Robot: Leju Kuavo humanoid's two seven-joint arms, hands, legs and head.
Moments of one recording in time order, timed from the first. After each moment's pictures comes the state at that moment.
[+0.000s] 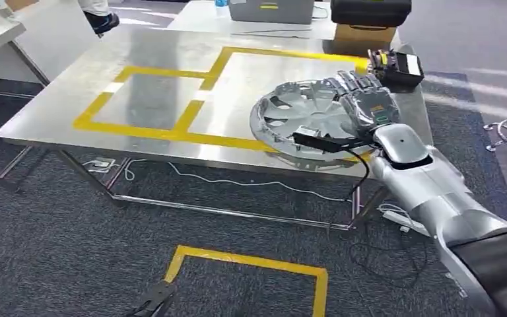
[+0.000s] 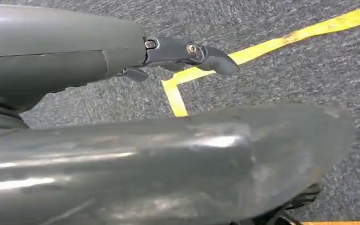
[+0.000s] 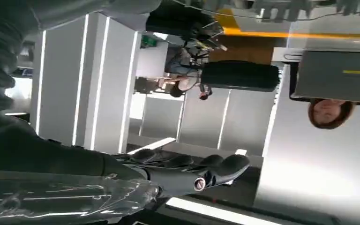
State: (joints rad) left arm -0.18 -0.17 0.68 -0.21 -1.26 0.04 -0.13; right arm -0.94 -0.12 0.48 -0.61 1.30 -0.35 -0.09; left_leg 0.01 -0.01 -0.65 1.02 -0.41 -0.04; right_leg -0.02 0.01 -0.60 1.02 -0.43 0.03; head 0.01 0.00
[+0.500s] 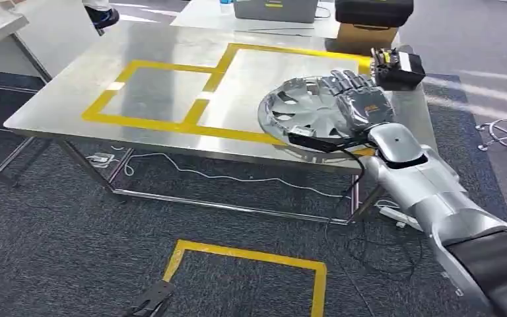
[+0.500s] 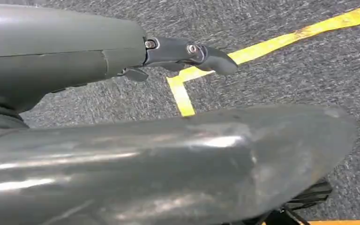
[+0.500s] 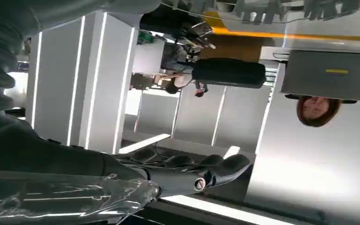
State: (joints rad) left arm -0.18 -0.17 0.68 -0.21 -1.26 0.04 -0.13; right arm -0.94 -0.12 0.48 -0.61 1.30 -0.35 -0.09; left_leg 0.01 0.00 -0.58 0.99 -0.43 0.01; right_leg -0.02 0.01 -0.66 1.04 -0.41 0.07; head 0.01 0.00
